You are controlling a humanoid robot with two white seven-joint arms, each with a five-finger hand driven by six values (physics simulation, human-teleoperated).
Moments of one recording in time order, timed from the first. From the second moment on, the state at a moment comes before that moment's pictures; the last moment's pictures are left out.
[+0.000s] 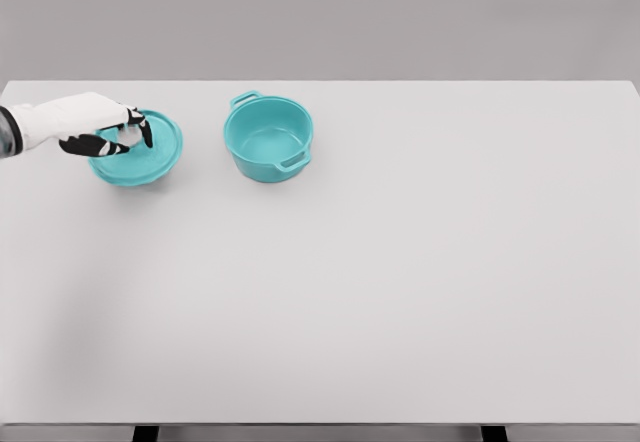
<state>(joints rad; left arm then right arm) -0.73 0.68 -0.46 -1.05 -0.47 -0.61 -0.61 0.01 0.00 -0.30 0.05 0.25 -0.01 0.09</state>
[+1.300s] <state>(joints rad) -0.82 0.53 -0.49 -1.11 -0.47 -0.61 -0.61 0.01 0.00 -0.30 0.05 0.25 -0.01 0.09</state>
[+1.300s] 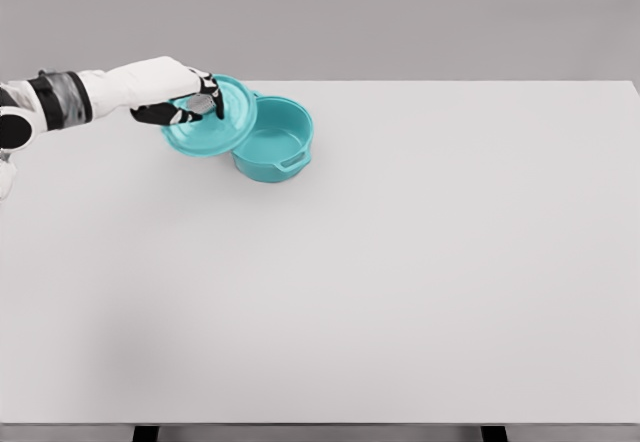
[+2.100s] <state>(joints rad) -0.88 0.40 -0.54 -1.01 -0.49 -0.61 -0.61 0.01 0.00 -0.30 0.05 0.25 -0.01 0.09</state>
